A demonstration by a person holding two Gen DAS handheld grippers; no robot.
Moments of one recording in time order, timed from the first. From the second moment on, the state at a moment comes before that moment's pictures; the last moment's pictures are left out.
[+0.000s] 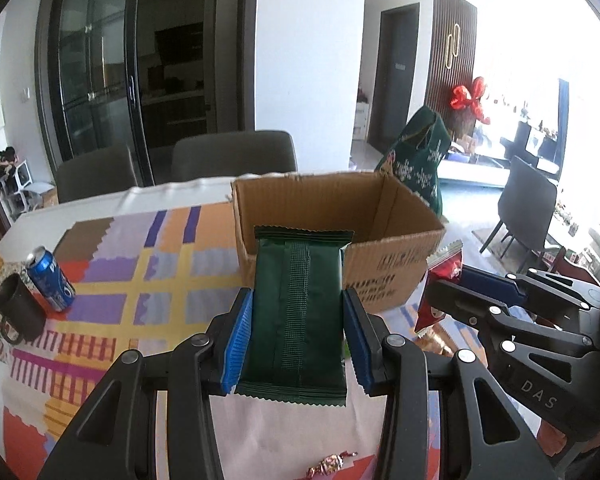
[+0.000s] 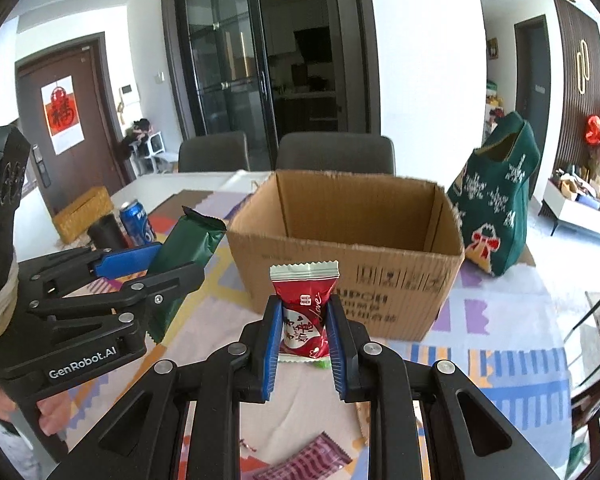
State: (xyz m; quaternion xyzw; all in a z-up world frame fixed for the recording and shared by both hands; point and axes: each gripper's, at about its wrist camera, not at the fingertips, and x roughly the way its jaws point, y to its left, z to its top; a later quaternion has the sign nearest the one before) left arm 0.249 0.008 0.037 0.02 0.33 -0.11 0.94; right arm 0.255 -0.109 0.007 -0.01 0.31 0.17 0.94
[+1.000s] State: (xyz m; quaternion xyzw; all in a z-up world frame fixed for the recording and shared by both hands) left arm 0.332 -0.015 0.060 0.03 0.30 -0.12 0.94; right arm 0.312 -0.131 0.047 -0.01 0.26 0.13 0.96
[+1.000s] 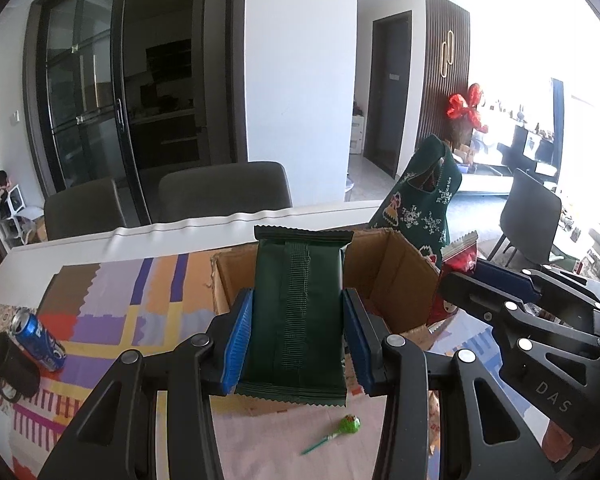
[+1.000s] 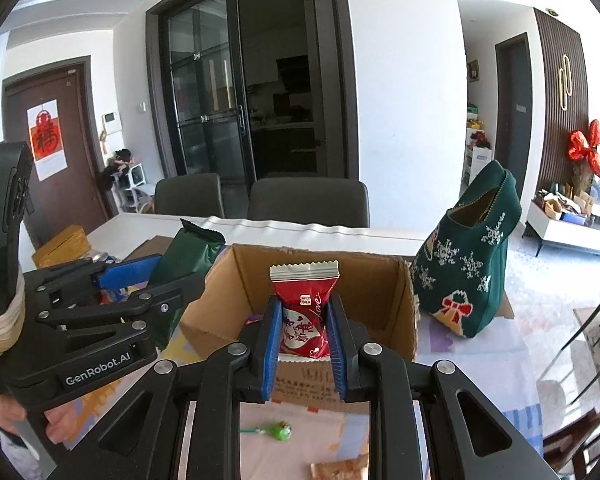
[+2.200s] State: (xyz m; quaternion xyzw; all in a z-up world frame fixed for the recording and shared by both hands) left arm 0.280 -0.016 0.053 0.07 0.30 -0.12 0.94; right arm 0.299 -0.144 0.031 -0.01 0.29 0.09 0.95
